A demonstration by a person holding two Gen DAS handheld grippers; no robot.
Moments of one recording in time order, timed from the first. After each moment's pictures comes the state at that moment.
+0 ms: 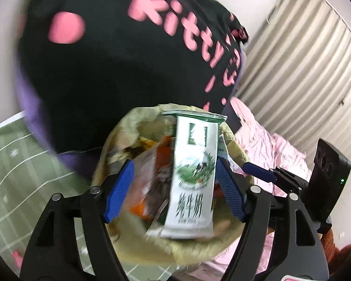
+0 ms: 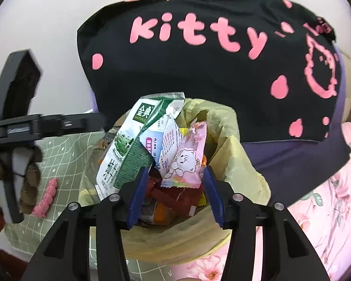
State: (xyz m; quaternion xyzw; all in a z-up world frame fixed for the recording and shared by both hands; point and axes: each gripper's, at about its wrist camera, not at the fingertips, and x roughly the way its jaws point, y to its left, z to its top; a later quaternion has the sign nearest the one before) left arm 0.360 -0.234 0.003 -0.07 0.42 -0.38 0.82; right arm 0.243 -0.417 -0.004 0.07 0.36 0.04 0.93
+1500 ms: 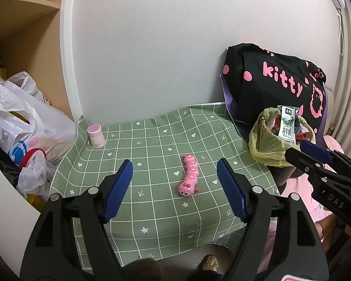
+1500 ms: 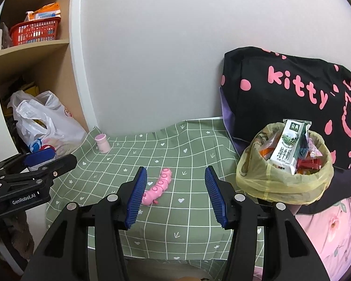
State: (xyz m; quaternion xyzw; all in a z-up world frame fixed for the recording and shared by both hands) left arm 0.057 0.030 0.044 -0.02 0.29 -0.02 0.96; right arm 0.070 -0.163 0.050 0.01 0.26 0.16 0.95
